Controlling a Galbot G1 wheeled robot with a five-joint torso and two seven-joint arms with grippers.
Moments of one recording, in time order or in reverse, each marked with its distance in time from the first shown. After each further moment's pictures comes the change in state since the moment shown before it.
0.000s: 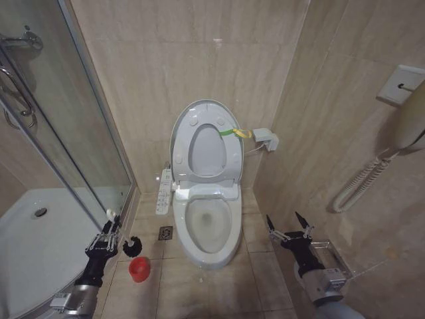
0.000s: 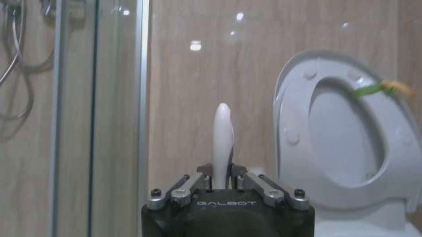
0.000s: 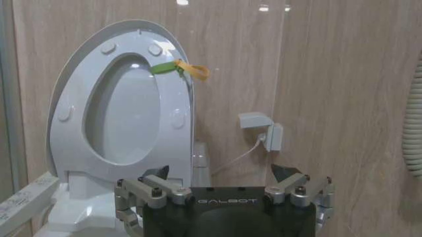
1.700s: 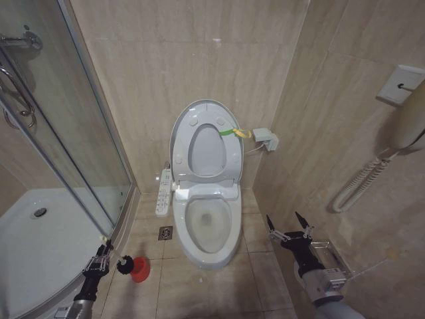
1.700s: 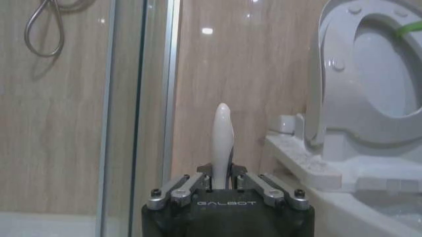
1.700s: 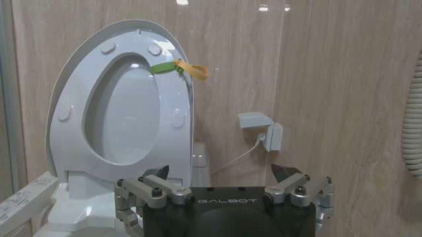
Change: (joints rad) left arm -0.341 0.041 0.049 0.830 -0.234 -0.370 0.379; right arm 0.000 0.000 0.000 0.000 0.000 0.000 0.000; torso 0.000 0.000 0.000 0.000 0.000
